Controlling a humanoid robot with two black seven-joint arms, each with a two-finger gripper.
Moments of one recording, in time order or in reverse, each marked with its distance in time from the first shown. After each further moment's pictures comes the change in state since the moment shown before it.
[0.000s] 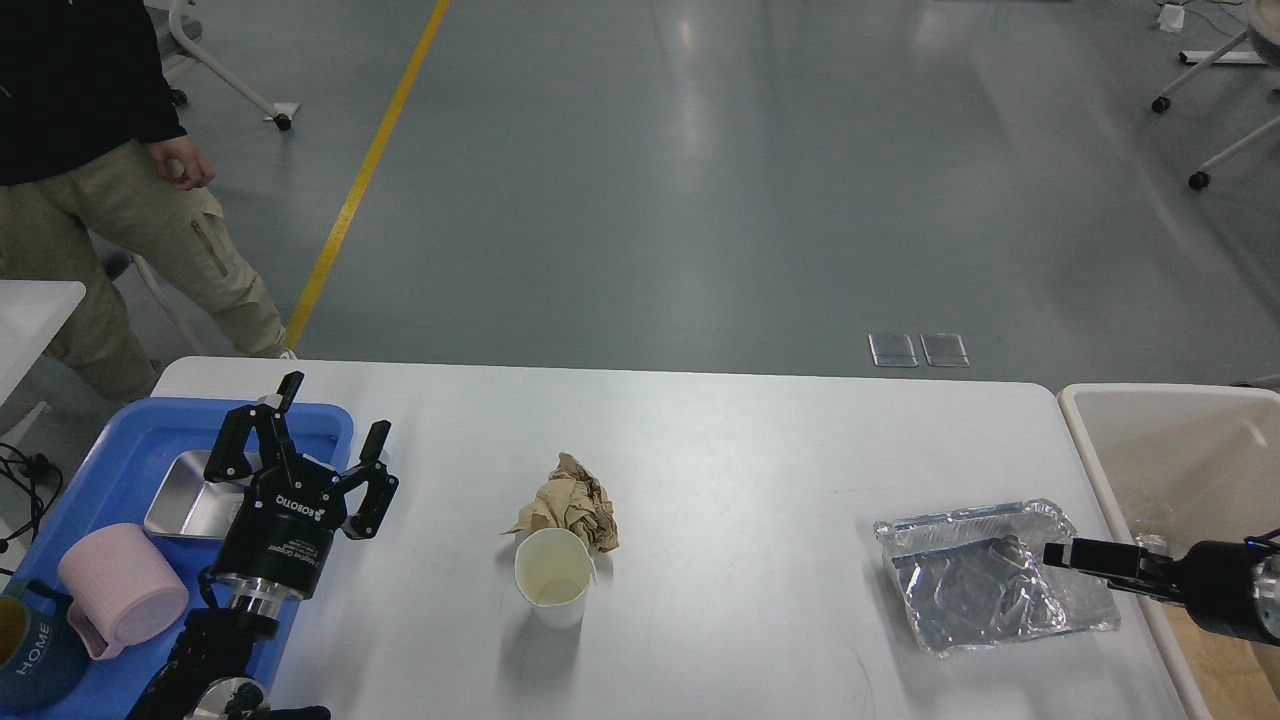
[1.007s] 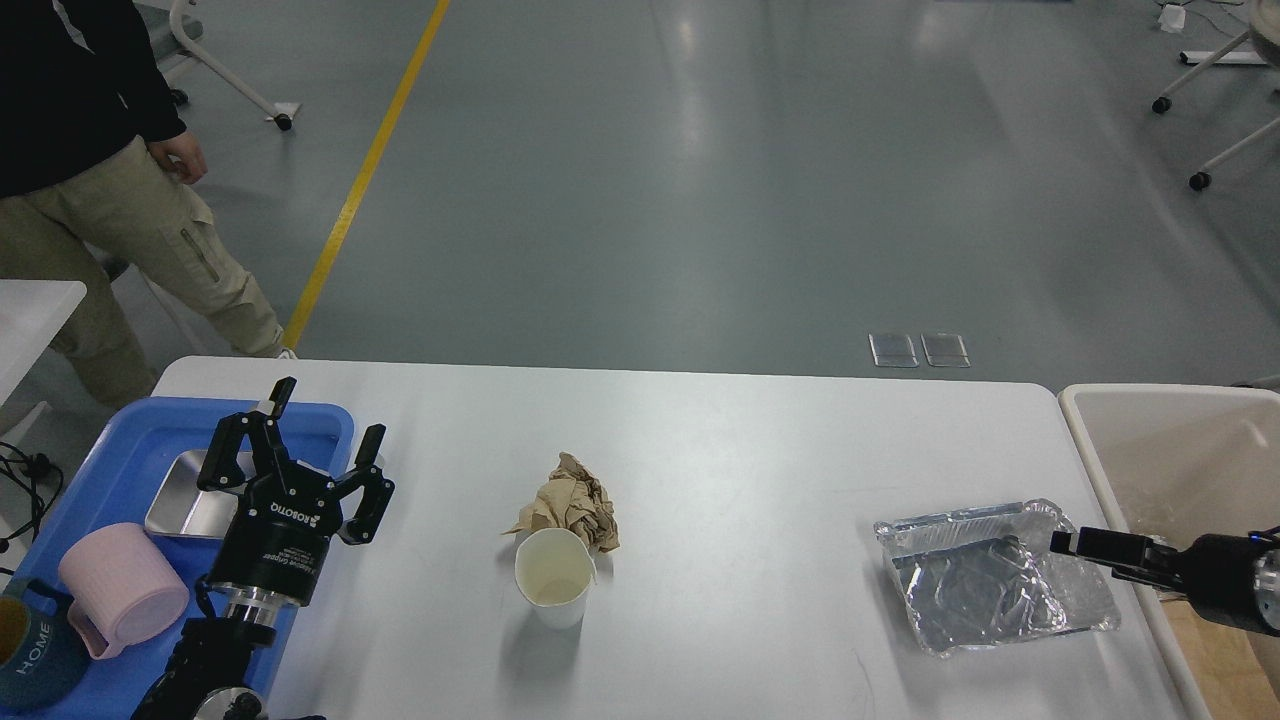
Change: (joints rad) left arm 0.019 -0.007 -0.003 -0.005 0.000 -0.008 -0.021; right arm 0.044 0.118 -0.045 -0.276 -0.003 -0.009 0.126
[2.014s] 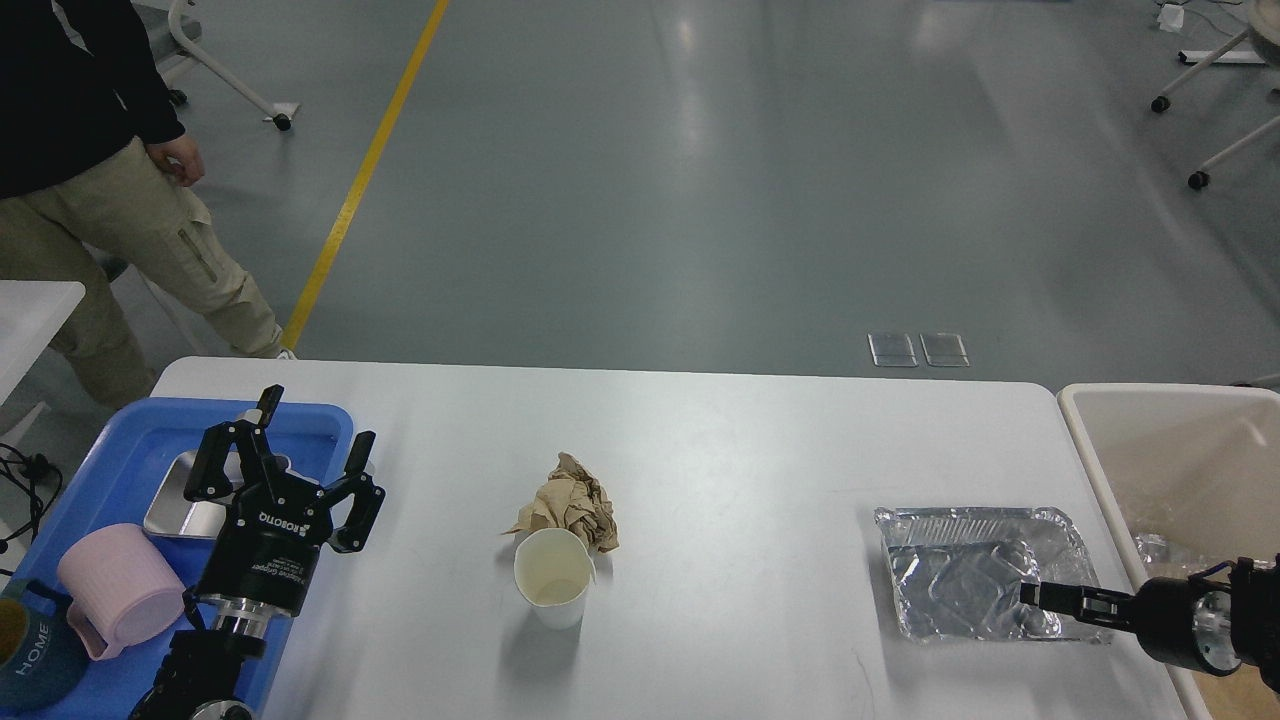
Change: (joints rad) left arm 0.035 0.004 -0.015 -0.032 0.000 0.000 -0.002; right arm -0.002 0.149 -0.198 -0.113 0.015 -0.155 0.002
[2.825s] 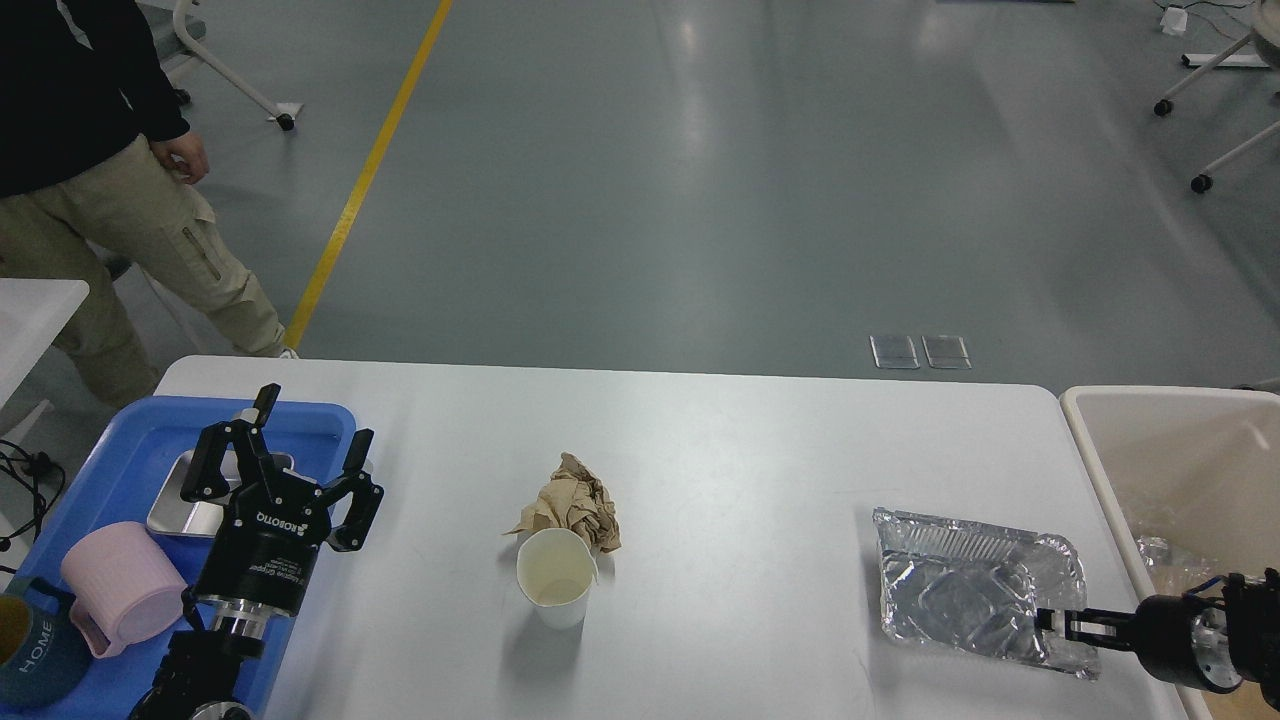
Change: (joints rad) left arm 0.003 0.001 0.000 -0.003 0.000 -0.009 -0.012; right arm 0.005 0.002 -0.106 0.005 0.002 -0.030 0.002
